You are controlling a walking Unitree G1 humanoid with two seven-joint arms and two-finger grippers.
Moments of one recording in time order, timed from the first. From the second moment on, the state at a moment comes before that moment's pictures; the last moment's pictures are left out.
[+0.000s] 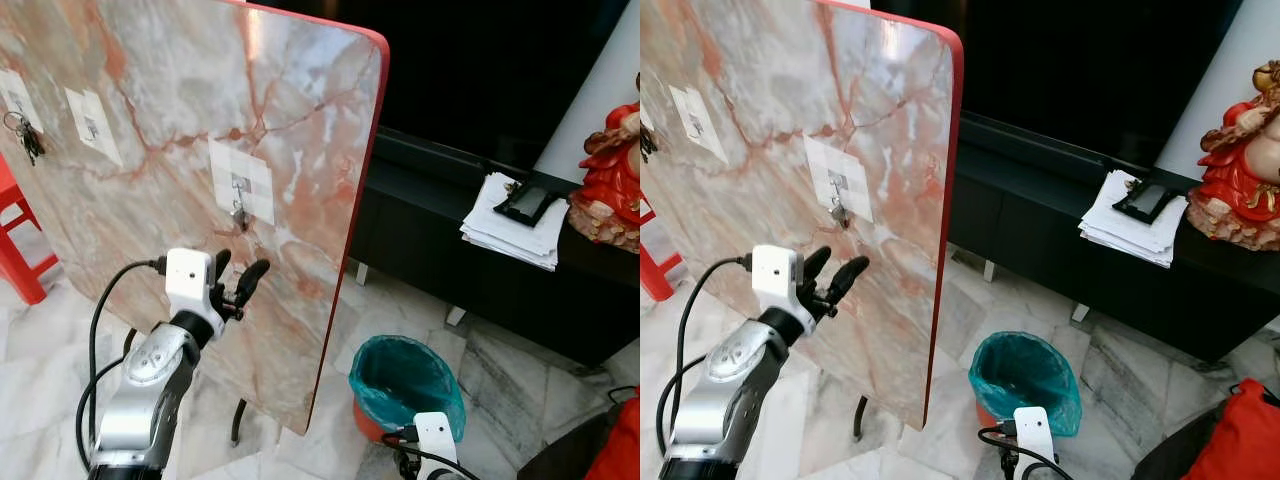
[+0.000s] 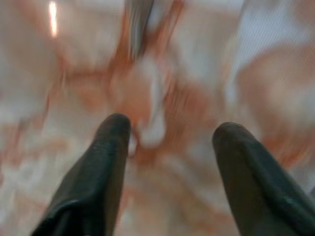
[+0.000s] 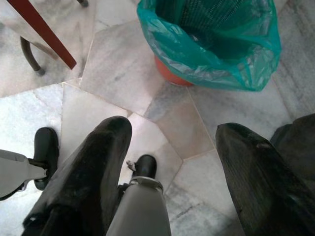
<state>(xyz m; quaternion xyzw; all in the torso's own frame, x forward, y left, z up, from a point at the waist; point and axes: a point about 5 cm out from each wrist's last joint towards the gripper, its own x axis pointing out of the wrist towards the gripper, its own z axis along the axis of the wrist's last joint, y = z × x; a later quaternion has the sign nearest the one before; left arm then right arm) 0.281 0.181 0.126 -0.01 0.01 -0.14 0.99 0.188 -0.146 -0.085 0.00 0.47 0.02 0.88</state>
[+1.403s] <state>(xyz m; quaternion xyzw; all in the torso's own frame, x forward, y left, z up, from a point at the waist) 0.152 0.222 -0.092 0.00 0.50 0.05 0.86 0.182 -0.146 -0.088 0.01 0.48 -0.01 0.88</state>
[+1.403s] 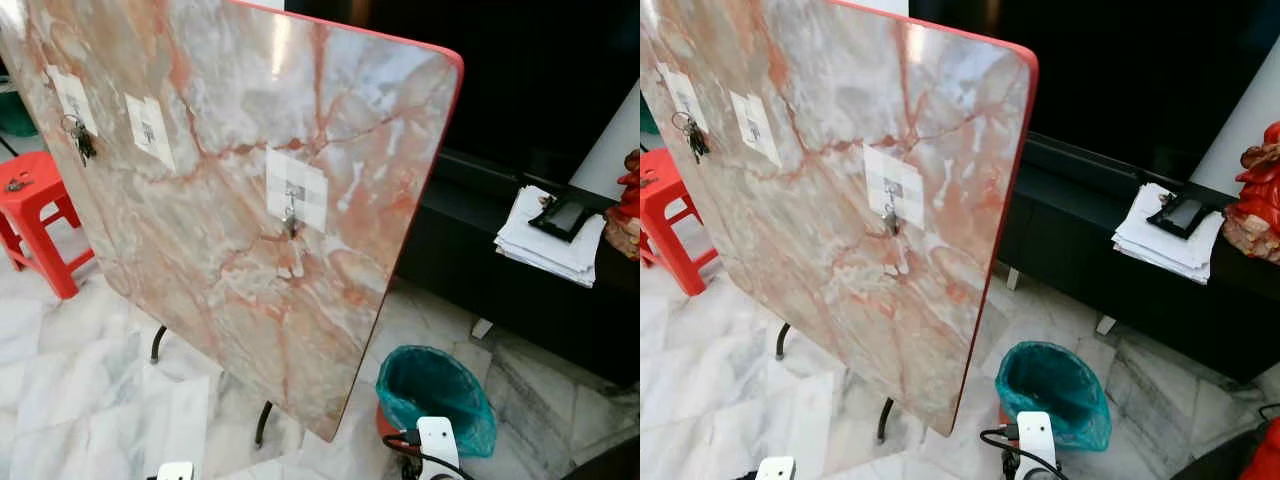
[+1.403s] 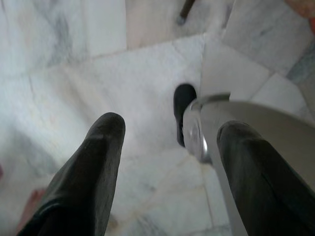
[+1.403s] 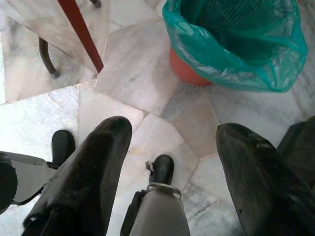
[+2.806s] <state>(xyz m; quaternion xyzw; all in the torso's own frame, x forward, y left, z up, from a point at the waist) 0.147 0.214 -0.096 -0.01 0.51 0.04 0.86 0.177 -0.153 -0.091 0.00 0.50 -0.03 0.87</state>
